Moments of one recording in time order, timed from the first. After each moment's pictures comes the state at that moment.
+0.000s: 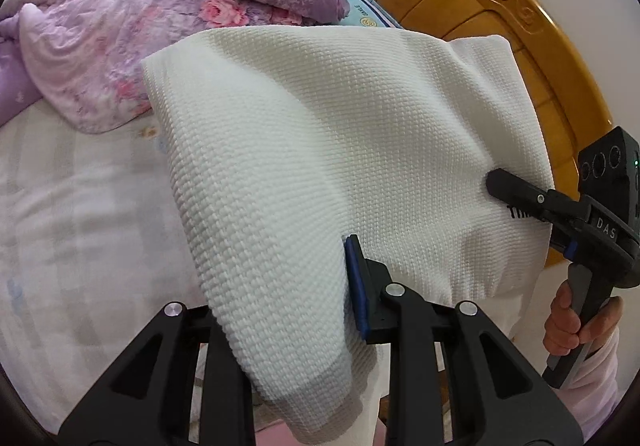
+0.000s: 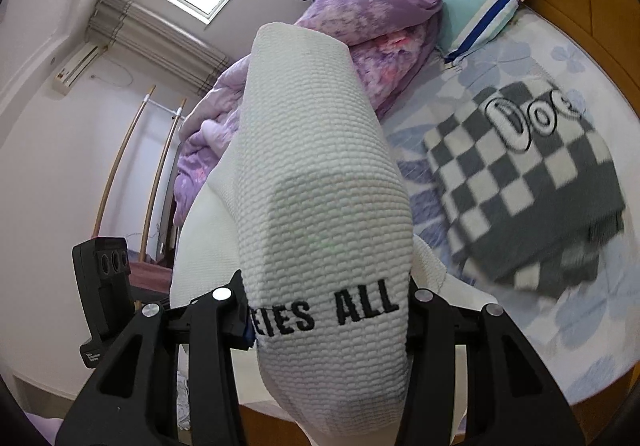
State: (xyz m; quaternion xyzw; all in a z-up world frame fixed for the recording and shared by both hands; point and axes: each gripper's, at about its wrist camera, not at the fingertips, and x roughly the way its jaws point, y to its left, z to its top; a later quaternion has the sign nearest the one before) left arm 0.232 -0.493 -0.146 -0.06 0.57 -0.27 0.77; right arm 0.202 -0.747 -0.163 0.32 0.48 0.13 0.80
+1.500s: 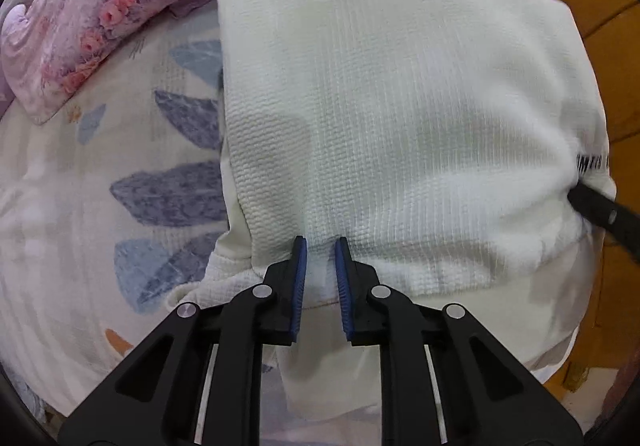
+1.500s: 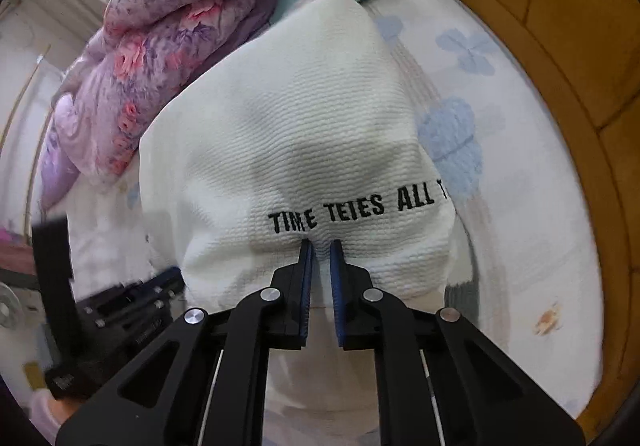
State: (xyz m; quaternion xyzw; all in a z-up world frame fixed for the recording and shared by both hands) left arm 0.326 -0.739 -0.375 0.03 0.65 -0.12 0.75; right arm 0.284 -0.925 -0.336 0.16 0.59 -0.01 0.79
